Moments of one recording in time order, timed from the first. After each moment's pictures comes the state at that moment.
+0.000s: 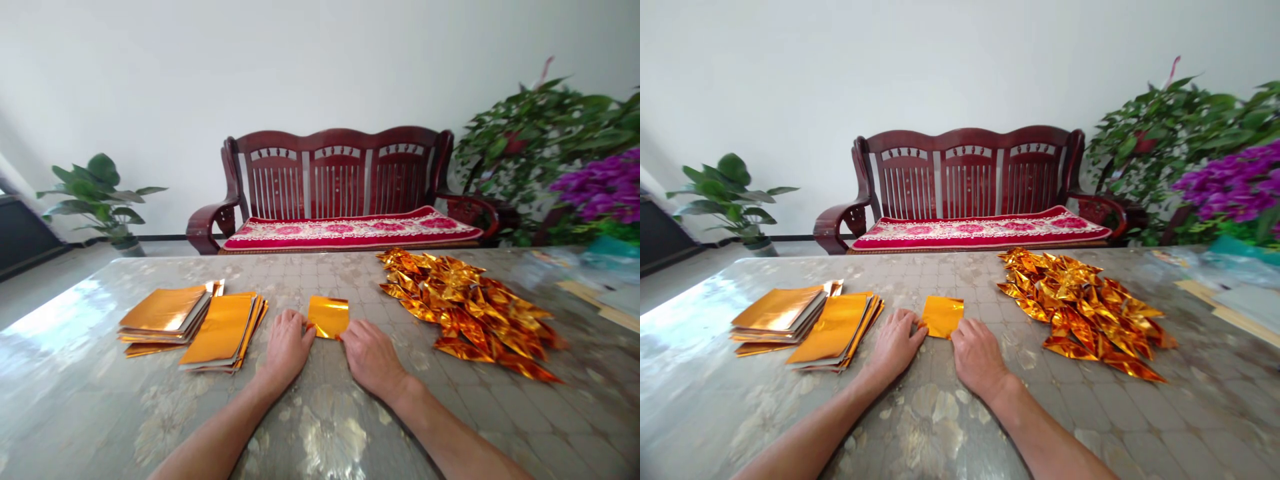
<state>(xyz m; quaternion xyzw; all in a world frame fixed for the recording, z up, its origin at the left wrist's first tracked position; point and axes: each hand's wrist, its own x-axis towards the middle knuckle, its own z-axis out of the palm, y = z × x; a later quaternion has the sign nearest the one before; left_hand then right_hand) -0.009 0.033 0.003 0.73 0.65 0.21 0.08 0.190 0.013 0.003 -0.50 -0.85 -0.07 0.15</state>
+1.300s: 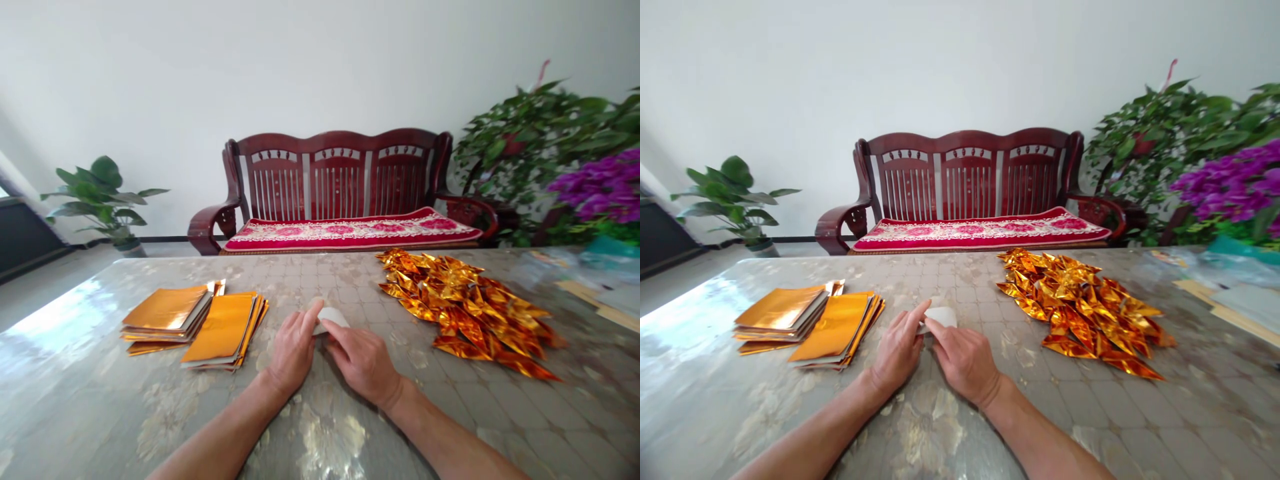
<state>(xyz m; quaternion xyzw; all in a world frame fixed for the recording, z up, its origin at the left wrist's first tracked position) -0.009 0.018 0.002 0.81 0.46 0.36 0.00 0.177 0.003 0.007 -0.35 -0.85 -0.06 0.40</state>
